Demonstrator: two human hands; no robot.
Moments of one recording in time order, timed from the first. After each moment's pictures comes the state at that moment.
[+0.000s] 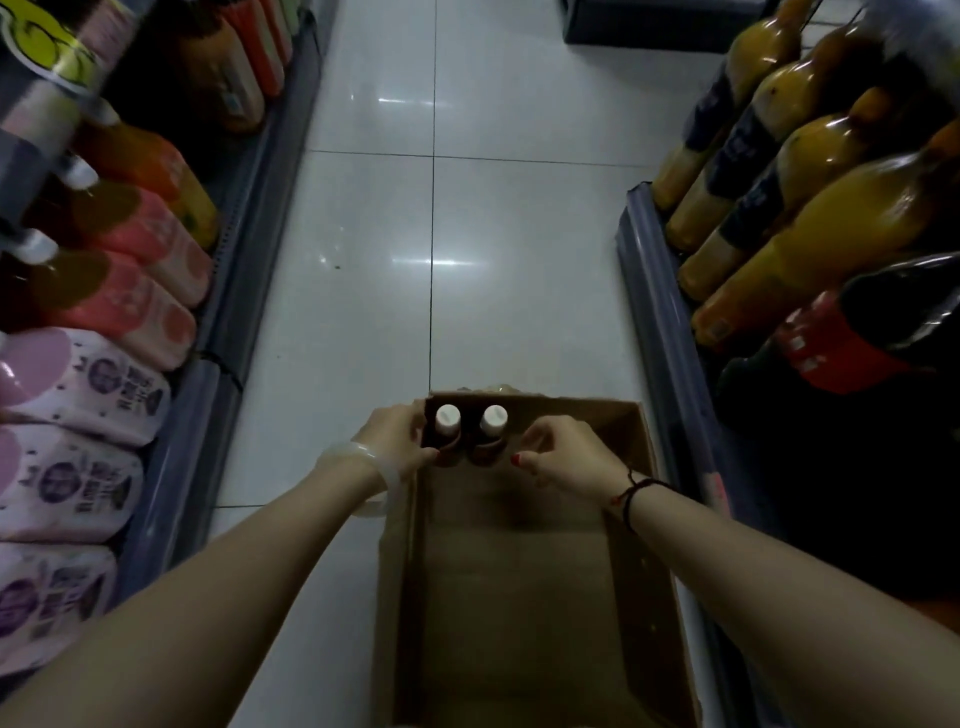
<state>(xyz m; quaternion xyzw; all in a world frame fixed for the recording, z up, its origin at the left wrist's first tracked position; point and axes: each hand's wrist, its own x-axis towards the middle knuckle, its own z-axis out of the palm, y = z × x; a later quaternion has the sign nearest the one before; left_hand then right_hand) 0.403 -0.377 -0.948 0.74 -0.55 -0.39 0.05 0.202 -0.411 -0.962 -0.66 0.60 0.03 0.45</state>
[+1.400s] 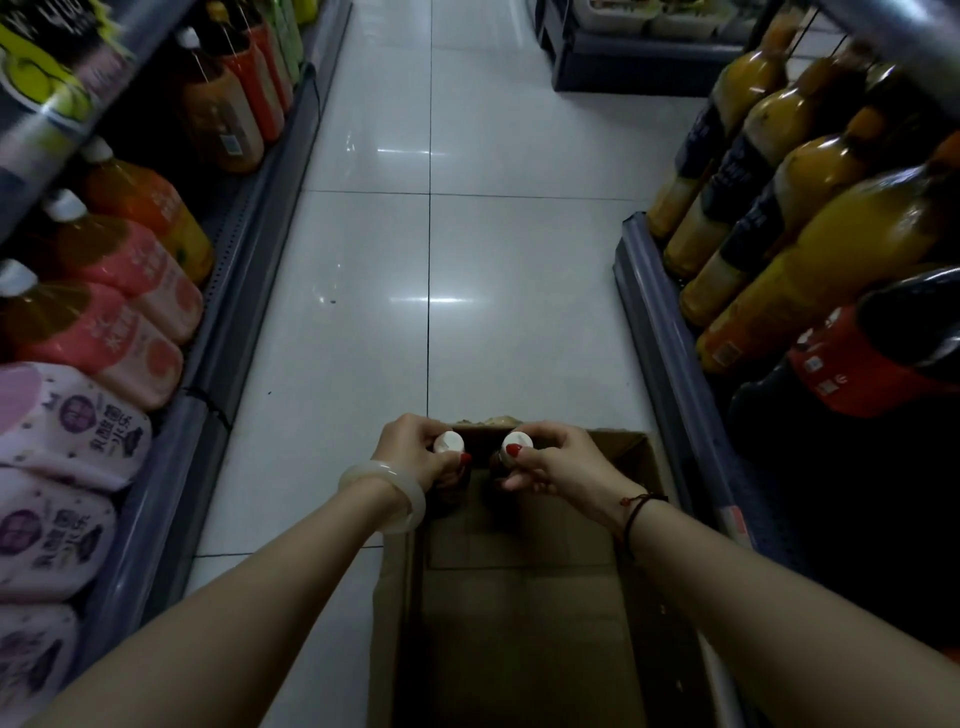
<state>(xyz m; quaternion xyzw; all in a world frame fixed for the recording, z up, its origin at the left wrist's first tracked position) 0.393 -0.402 -0.988 0.72 -0.49 -0.43 0.23 0.211 -0.431 -0.988 -0.45 0.57 -0.17 0.66</state>
